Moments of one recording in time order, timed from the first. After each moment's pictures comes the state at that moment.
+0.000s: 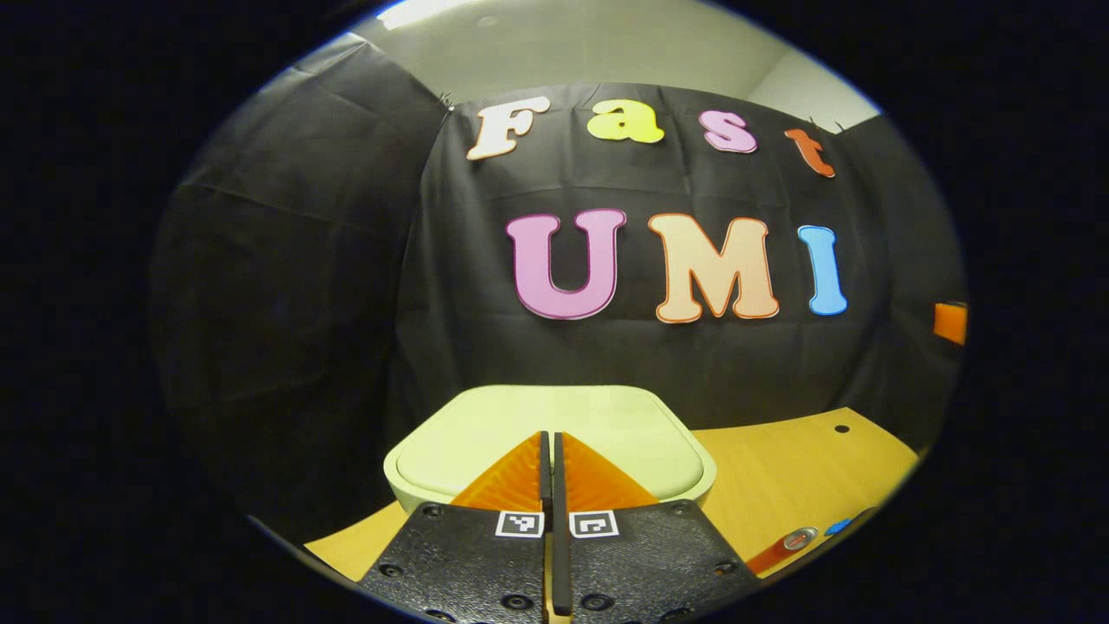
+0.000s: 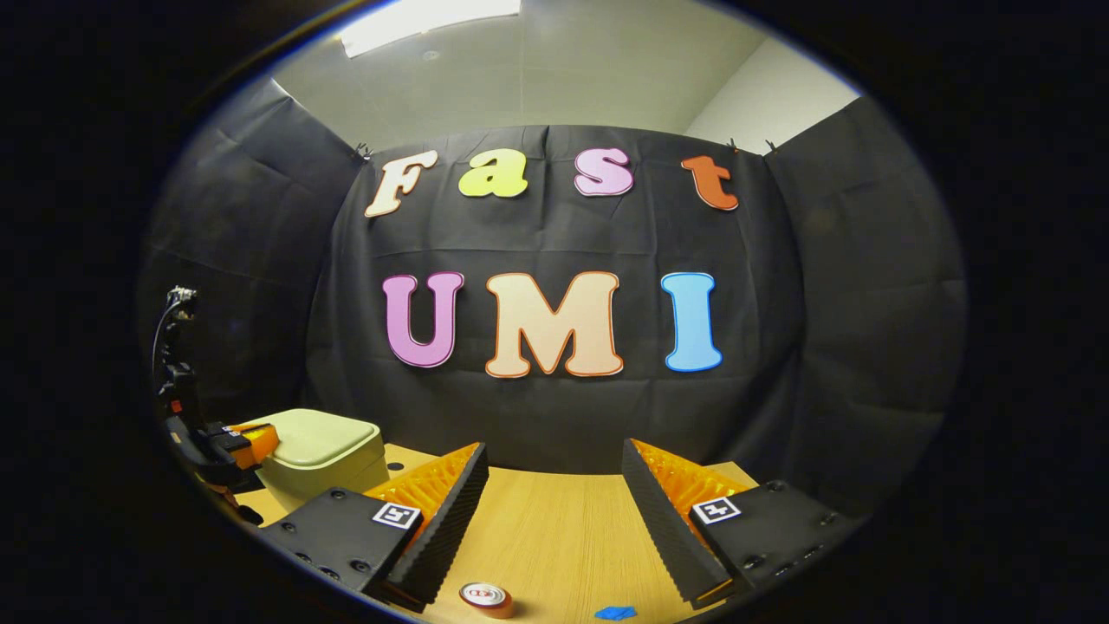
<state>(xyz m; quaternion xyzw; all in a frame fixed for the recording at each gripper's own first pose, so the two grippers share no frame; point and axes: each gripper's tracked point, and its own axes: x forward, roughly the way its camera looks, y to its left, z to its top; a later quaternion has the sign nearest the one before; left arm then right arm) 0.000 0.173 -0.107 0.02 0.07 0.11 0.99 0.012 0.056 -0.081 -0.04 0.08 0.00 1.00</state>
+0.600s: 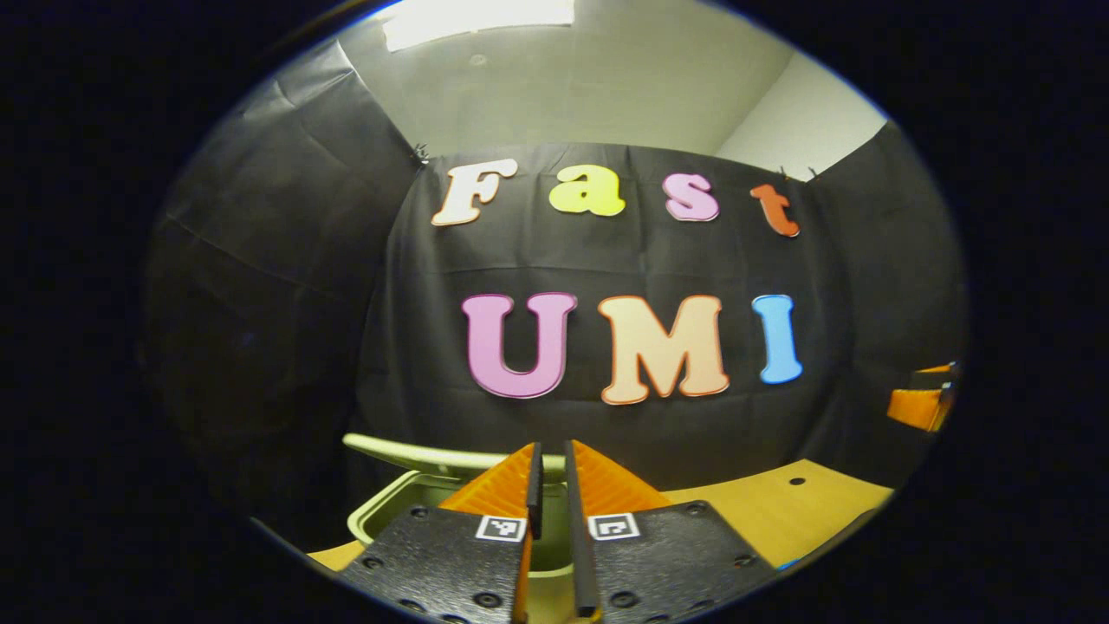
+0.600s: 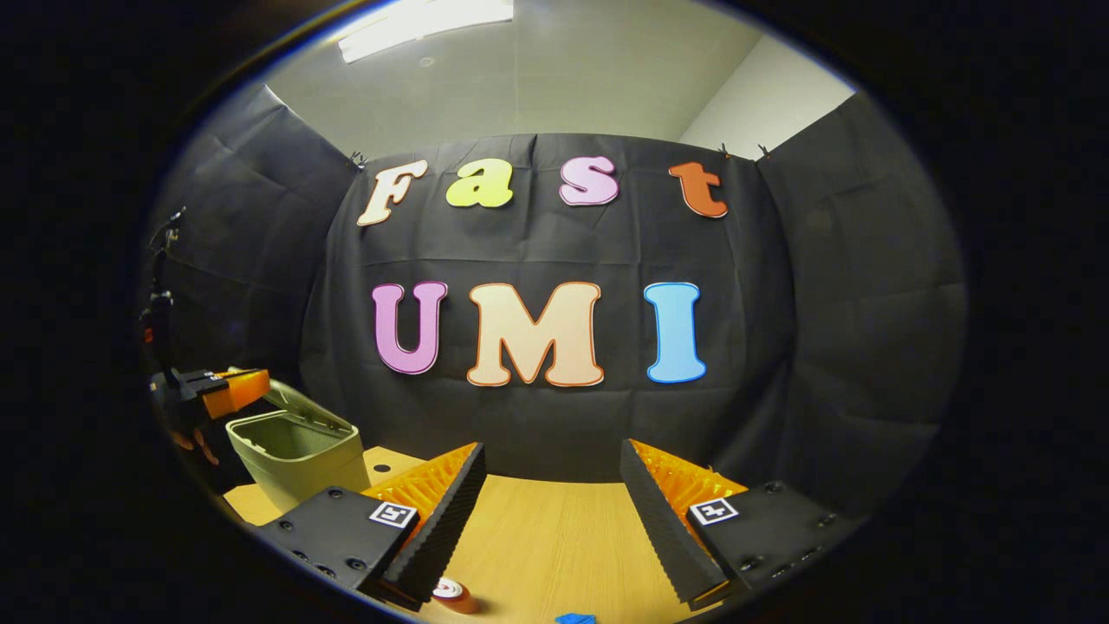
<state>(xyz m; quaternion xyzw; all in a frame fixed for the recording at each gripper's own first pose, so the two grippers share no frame) 0.016 0.090 -0.016 0.00 -0.01 0.04 1.00 0.013 -0.002 -0.069 -0.04 0.07 0.00 1.00</state>
